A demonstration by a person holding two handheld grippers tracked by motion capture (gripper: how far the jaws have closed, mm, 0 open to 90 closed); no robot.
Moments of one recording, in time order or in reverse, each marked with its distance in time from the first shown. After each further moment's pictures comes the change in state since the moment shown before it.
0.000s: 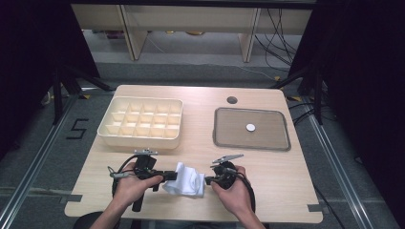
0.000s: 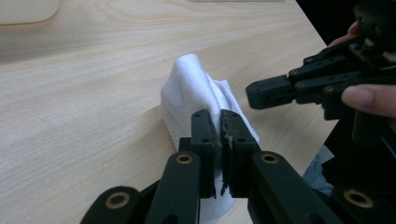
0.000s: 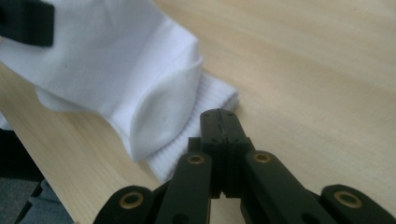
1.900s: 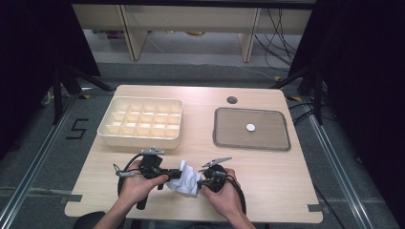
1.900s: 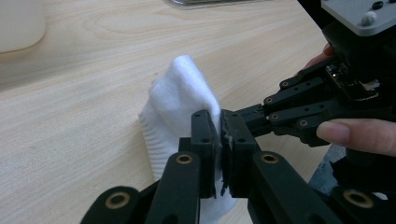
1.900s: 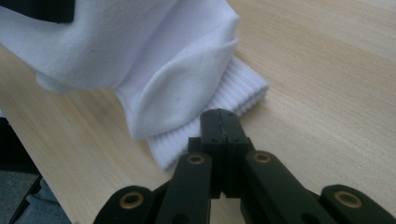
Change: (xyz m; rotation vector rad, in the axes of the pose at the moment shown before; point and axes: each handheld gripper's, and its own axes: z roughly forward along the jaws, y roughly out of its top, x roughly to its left) left arm -0.012 0.006 0.009 -0.019 0.036 0.068; right arm 0.019 0.001 0.021 0.025 0.012 -0.039
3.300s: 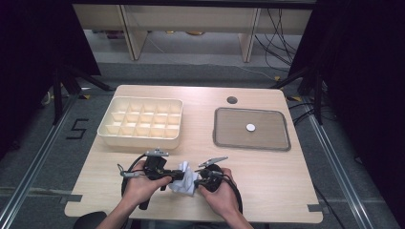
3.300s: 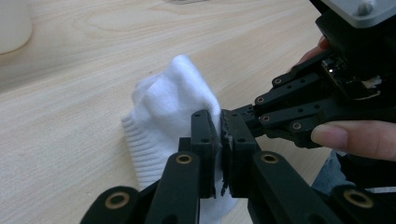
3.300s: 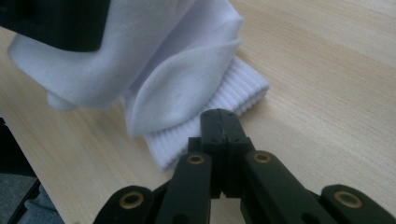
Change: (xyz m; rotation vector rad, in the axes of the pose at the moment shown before) left arm -0.006 0.000 0.009 0.028 0.006 0.046; right arm 0.006 0.004 0.007 0.002 0.001 -0.007
